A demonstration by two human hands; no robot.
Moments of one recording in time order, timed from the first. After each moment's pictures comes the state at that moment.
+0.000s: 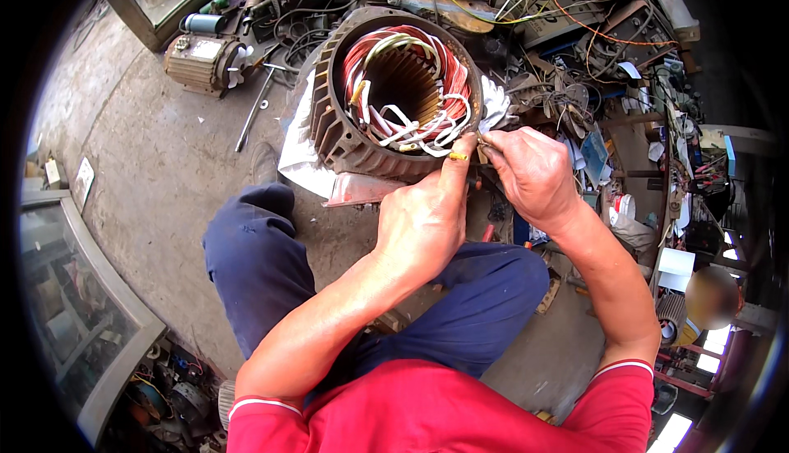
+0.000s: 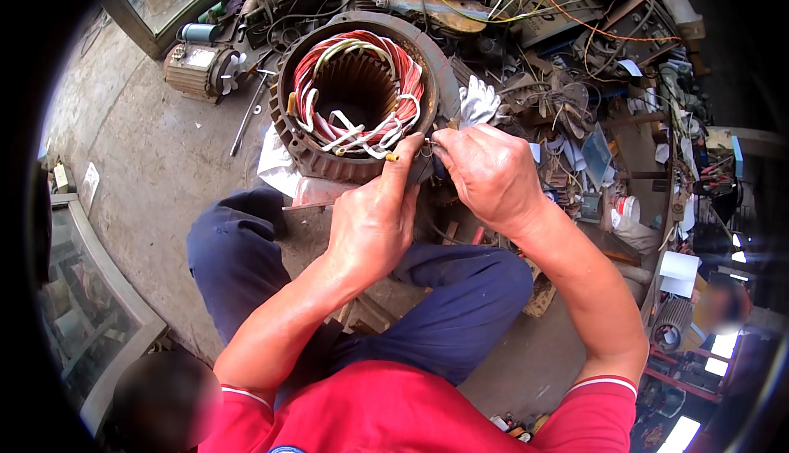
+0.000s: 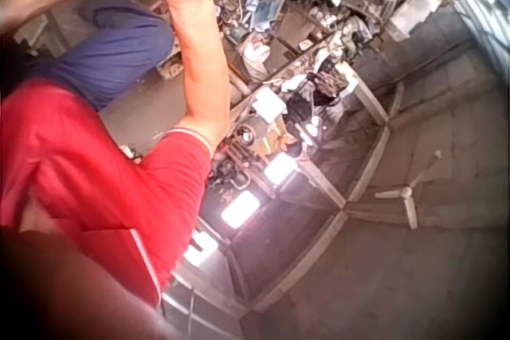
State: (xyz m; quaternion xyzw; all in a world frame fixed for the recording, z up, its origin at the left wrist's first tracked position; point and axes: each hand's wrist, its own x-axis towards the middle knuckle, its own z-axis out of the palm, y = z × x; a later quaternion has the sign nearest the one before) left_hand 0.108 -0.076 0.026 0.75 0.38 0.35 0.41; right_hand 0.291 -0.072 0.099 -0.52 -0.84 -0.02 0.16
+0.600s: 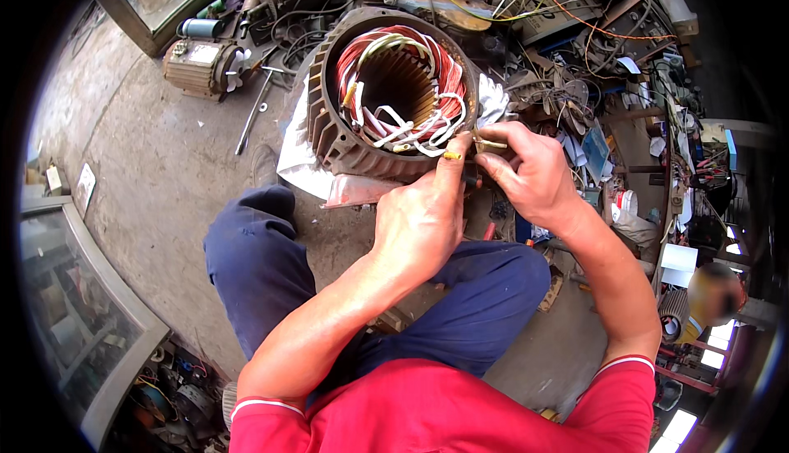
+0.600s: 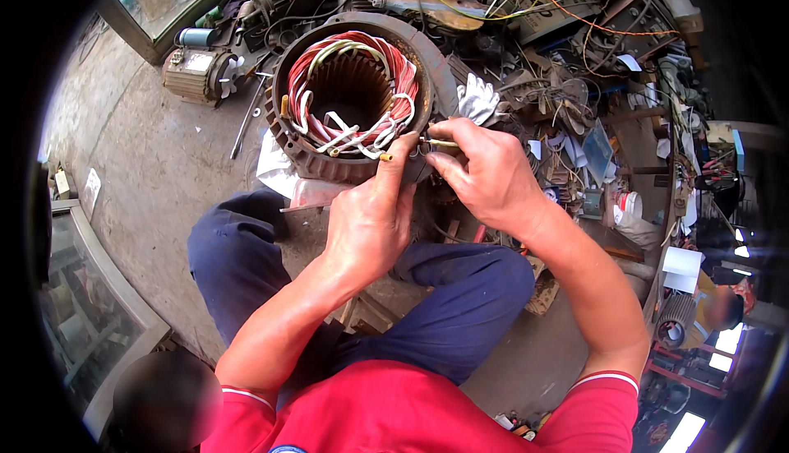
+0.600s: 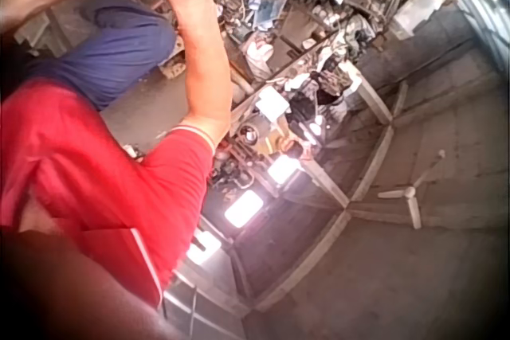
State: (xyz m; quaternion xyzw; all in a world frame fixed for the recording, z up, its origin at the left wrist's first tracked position) left_hand 0.108 -0.077 0.027 0.75 0.39 0.34 0.42; right_hand 0.289 -0.080 0.098 -0.62 -0.74 0.16 0.23
